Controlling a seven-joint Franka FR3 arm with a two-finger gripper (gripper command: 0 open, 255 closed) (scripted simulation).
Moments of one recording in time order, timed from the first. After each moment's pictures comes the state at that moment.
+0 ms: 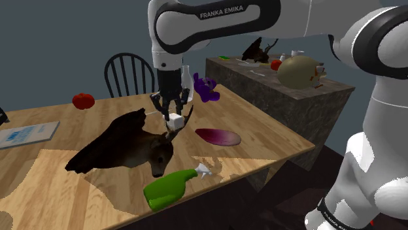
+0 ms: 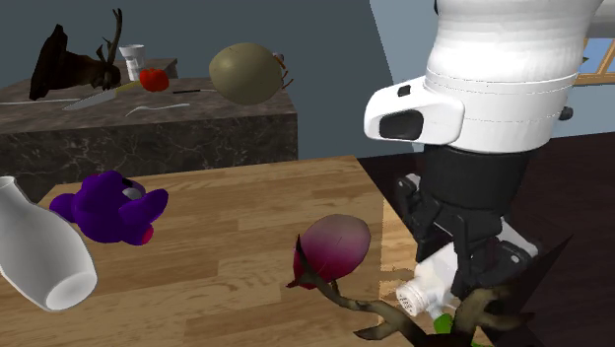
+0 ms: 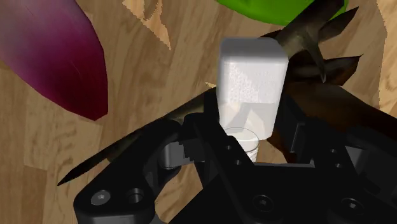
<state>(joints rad) 0.35 0.20 0.12 -1.58 0.05 1.72 0.49</state>
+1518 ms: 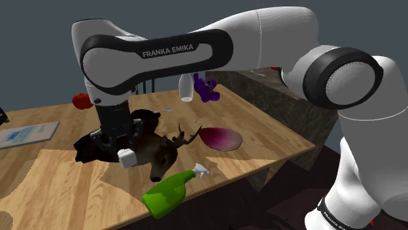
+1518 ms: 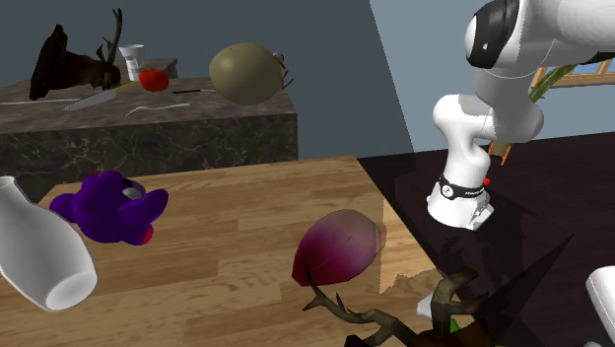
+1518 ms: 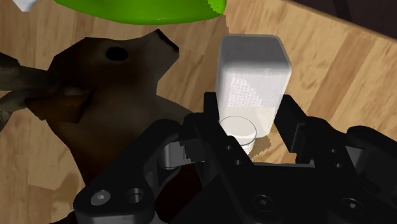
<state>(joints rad) 0.56 0.55 0.20 -1.22 -0.02 1.72 0.77</state>
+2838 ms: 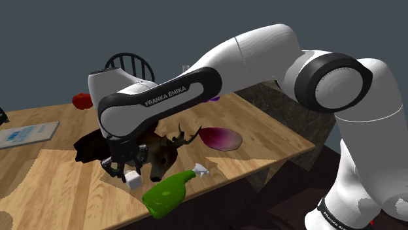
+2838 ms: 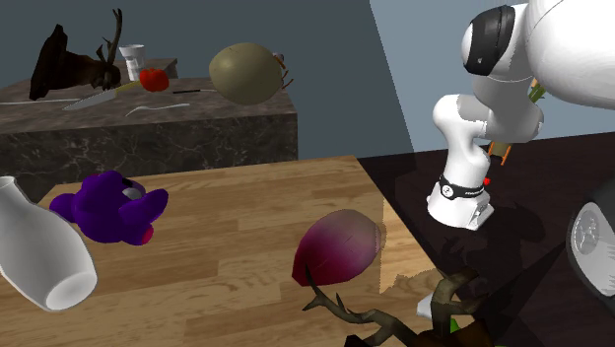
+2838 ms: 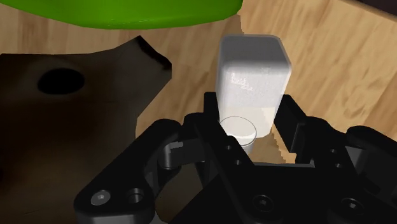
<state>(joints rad) 0.56 0.59 0.19 -1.42 -0.02 1.96 0.76</state>
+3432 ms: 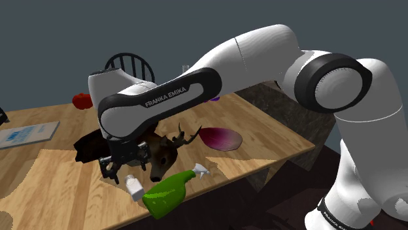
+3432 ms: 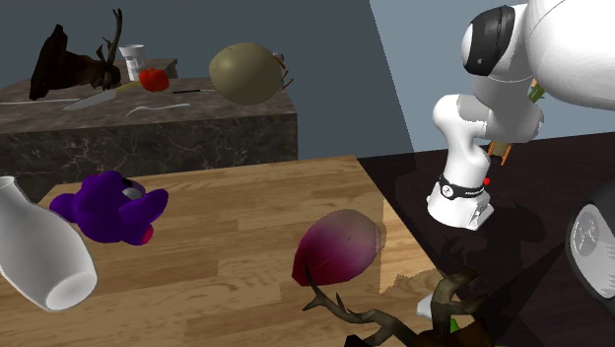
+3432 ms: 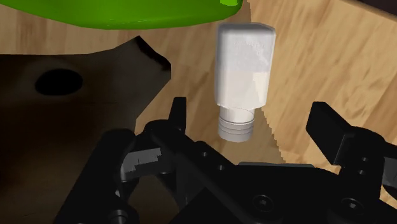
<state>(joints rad) 0.56 0.60 0.19 -1.42 -0.02 1.96 0.76</state>
